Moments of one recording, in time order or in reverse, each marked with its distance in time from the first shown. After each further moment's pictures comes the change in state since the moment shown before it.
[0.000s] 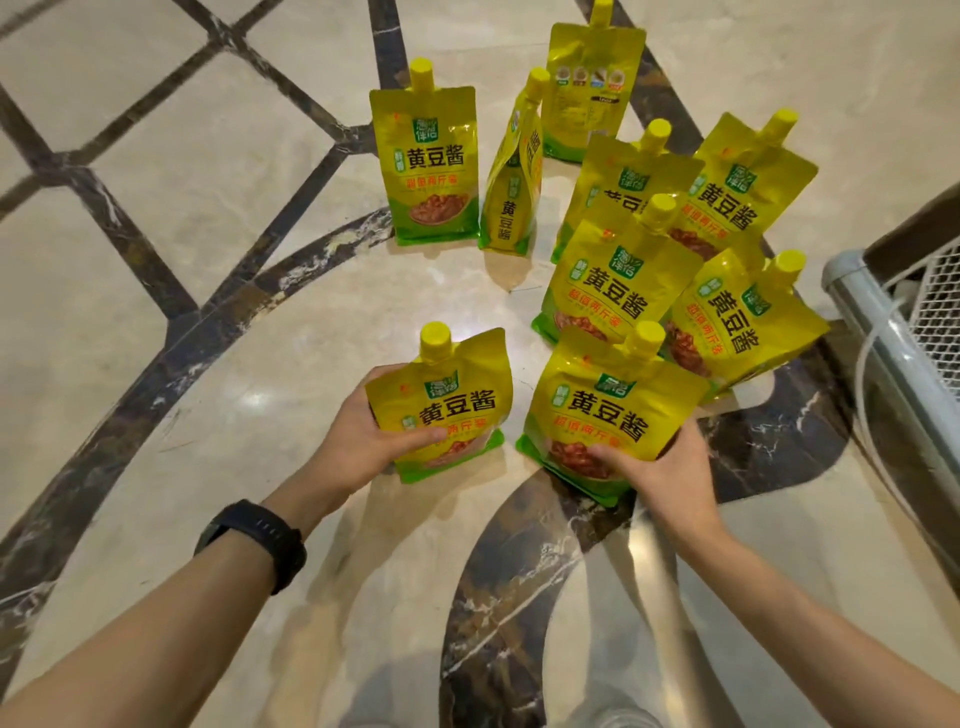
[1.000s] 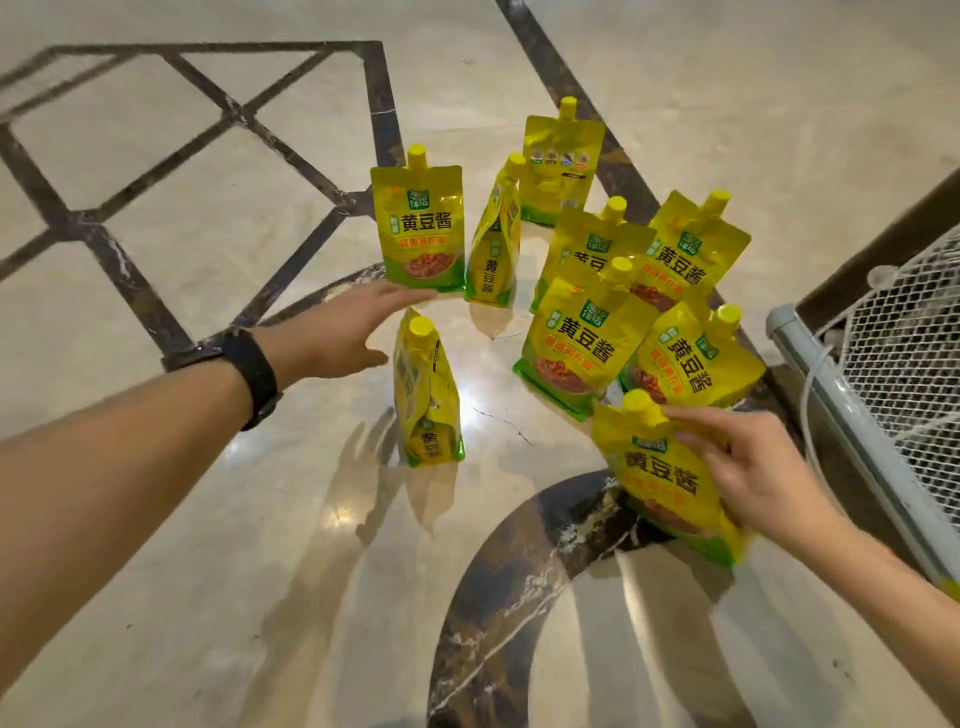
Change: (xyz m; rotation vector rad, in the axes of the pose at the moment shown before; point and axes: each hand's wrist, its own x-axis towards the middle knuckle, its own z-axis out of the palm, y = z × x) left_hand 0.073 0.137 -0.052 1.164 -0.246 0.422; right_hand 0.005 -0.086 -0.089 -0.599 -0.150 -0.386
